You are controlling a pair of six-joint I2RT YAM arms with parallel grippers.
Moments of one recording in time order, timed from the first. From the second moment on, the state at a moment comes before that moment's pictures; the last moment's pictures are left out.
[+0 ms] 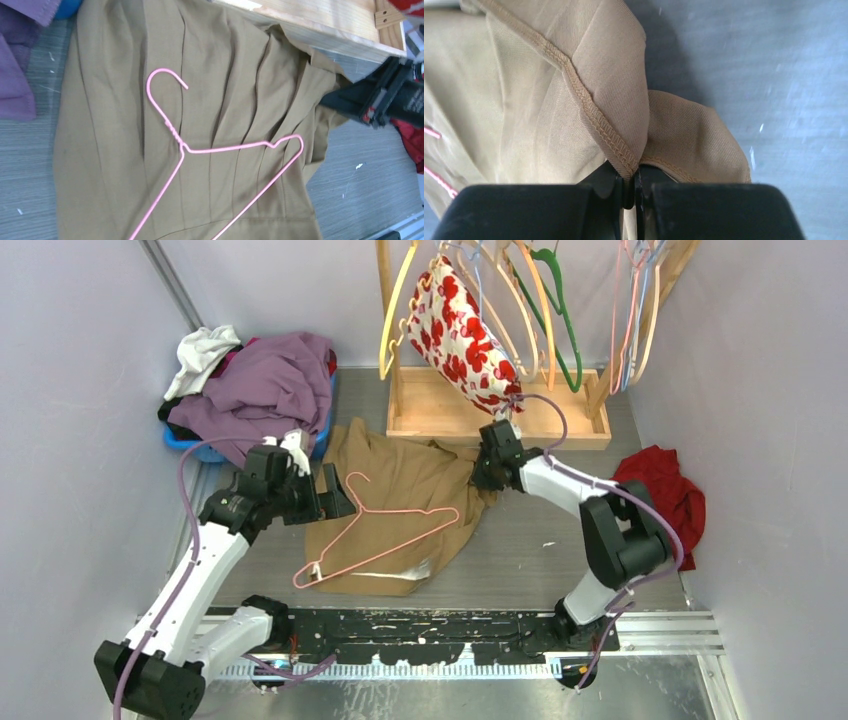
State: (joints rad) left arm -0.29 0.93 0.91 -0.81 0.26 -0.44; right arm 0.45 1.60 0.96 -0.28 0.05 0.72
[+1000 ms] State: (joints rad) left arm -0.47 1.15 0.87 -0.57 0.24 -0.49; right arm 0.86 0.76 0.85 -0.65 0.18 0.79
